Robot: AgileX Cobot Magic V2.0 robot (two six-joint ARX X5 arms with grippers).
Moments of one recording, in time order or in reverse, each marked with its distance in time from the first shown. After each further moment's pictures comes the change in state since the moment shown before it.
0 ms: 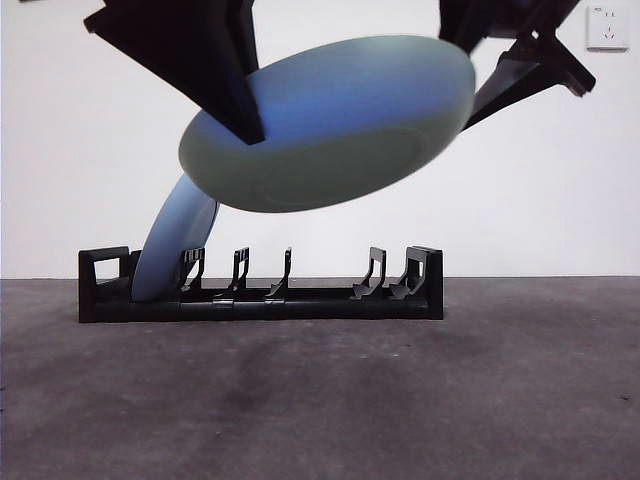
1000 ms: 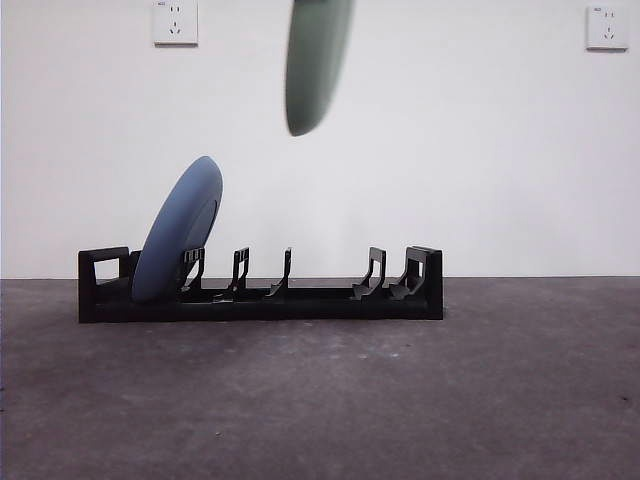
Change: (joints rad) left arm 0.383 0.003 0.000 0.696 0.401 -0.705; right arm 0.001 -0.448 0.221 -0.395 0.251 -0.106
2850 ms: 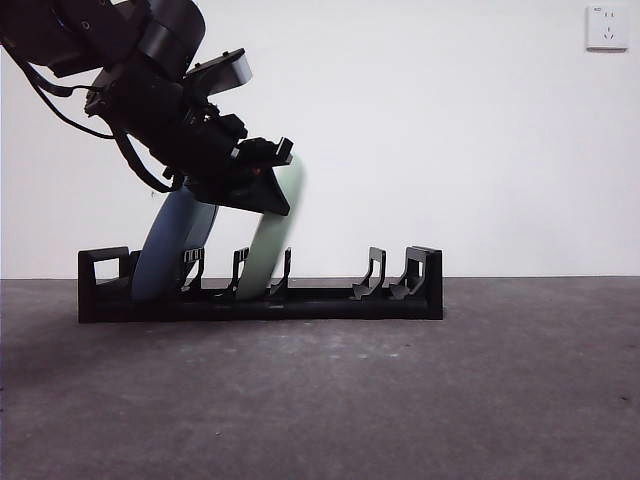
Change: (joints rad) left arm 0.219 0.479 0.010 0.246 -0.011 -0.076; right arm 0.003 0.004 -0.002 -0.077 -0.145 -0.041
